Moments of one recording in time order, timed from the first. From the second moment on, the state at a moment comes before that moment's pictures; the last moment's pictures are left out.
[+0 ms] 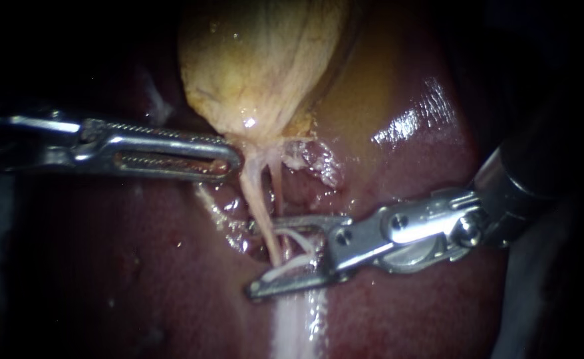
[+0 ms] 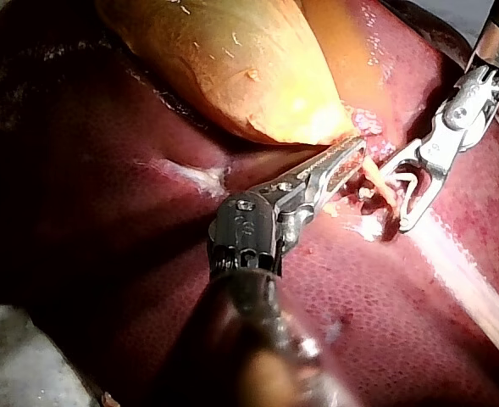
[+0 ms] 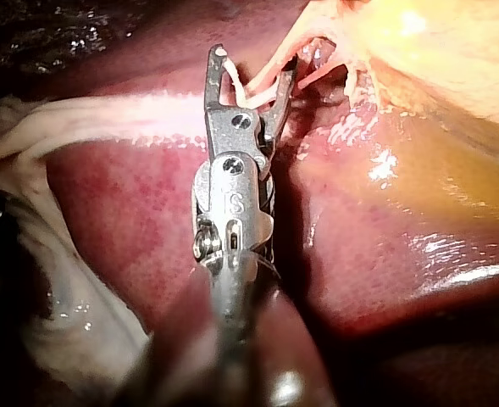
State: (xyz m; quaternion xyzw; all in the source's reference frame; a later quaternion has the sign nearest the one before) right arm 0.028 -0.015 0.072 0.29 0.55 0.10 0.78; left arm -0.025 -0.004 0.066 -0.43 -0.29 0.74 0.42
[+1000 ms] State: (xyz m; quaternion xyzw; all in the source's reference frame) right arm 0.030 -0.016 0.075 0.32 0.54 0.12 0.77; left arm -0.026 -0.004 0.066 -0.43 -0.29 0.74 0.42
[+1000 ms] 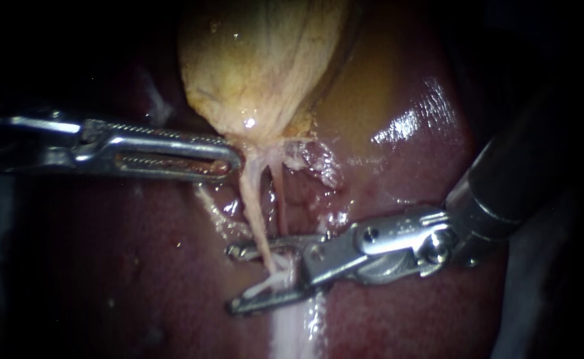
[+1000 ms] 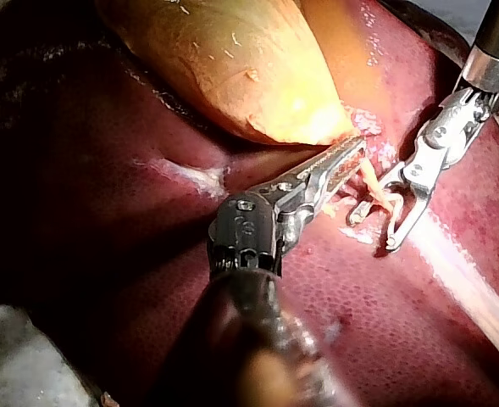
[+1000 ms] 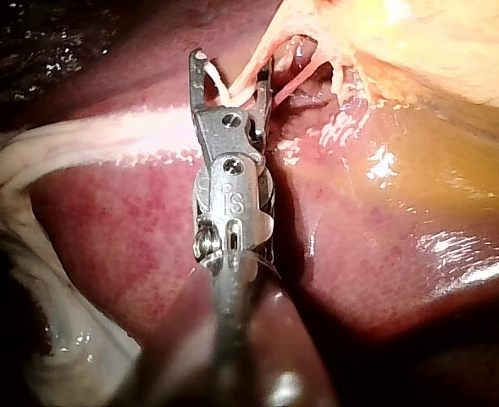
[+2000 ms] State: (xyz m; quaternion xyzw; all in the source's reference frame) right arm 0.028 -0.016 0.074 0.35 0.52 0.14 0.77; left arm -0.025 -0.004 0.067 -0.43 -0.29 0.74 0.42
